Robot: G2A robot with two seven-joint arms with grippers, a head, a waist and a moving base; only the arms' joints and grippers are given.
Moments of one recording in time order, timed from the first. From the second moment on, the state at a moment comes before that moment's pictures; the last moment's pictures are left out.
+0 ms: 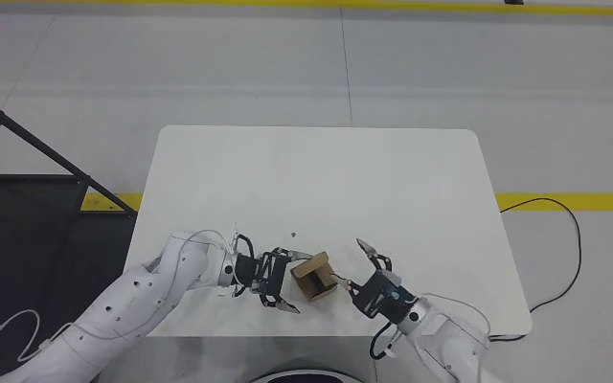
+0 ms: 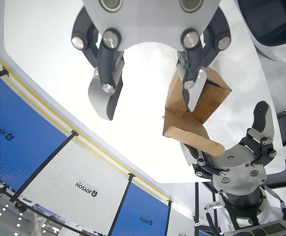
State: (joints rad) left arm 0.98 -0.87 -0.83 -1.61 1.71 -0.95 0.52; right arm -1.60 -1.07 1.21 -1.97 -1.62 -0.34 -0.10
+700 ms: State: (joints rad) left arm 0.97 -0.87 -0.83 -1.60 1.70 -0.95 0.51; right arm -1.62 -1.07 1.11 -2.08 -2.07 -0.18 -0.01
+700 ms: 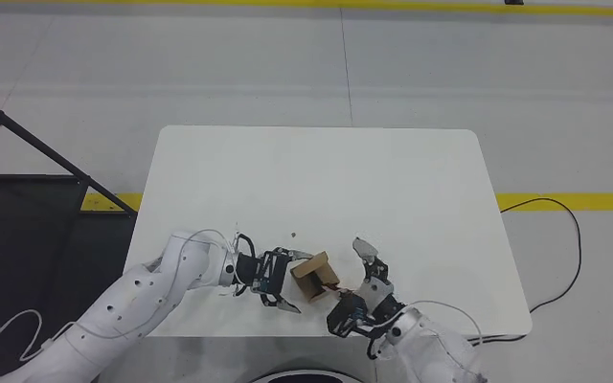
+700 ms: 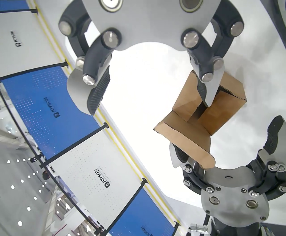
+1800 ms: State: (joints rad) left arm 0.98 -0.88 -0.84 -1.60 1.71 -0.96 0.51; right arm -1.58 -1.12 0.92 -2.14 -2.48 -0.18 0.29
